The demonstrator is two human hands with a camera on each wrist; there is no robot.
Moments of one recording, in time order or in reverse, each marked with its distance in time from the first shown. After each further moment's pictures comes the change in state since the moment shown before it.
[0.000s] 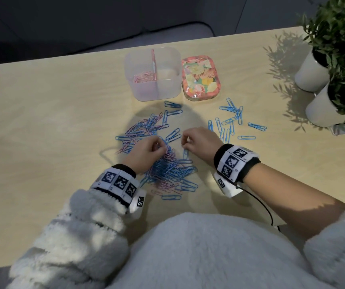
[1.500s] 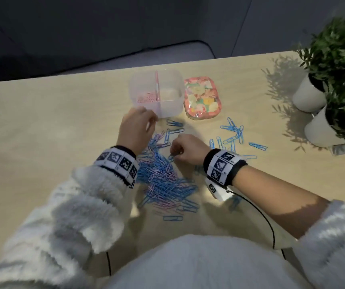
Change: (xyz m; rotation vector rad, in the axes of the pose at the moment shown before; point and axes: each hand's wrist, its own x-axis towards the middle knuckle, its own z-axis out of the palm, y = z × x) left_hand 0.068 0.008 -0.055 0.440 0.480 0.264; right_hand 0.038 -0.027 -0.018 0.027 -0.150 -0.090
